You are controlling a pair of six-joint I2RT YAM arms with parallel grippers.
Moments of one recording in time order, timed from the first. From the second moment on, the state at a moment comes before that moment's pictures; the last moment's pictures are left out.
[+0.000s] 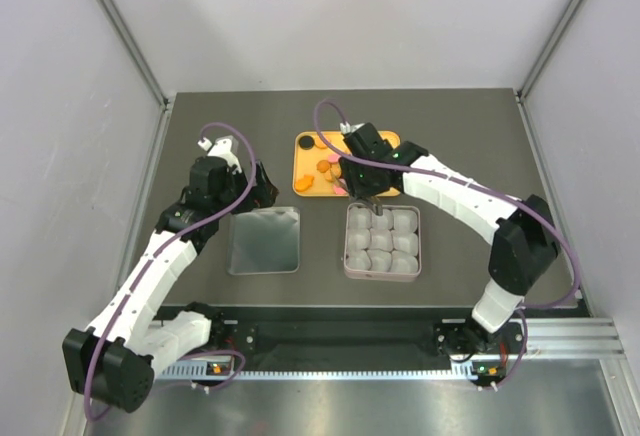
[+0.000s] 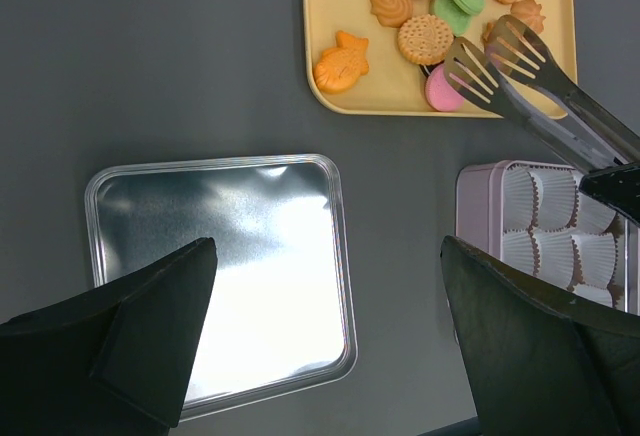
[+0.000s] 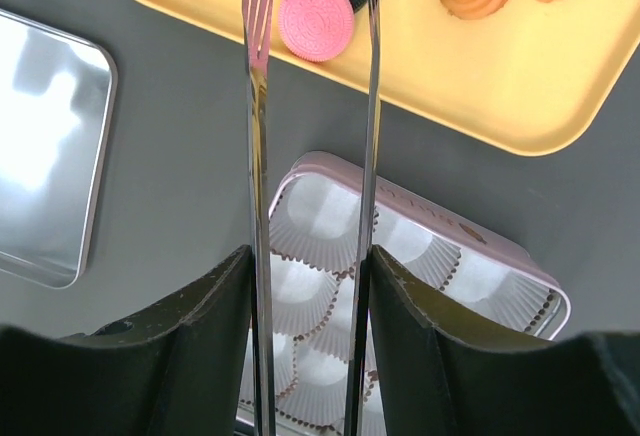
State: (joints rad) left arm -0.30 0.99 0.86 -0.45 0.04 -0.44; right arm 0.74 1.68 1.44 -0.73 0.16 0.35
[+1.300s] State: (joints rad) left arm -0.30 0.99 0.86 -0.45 0.05 -0.44; right arm 0.78 1.77 1.44 -0.73 0.20 0.34
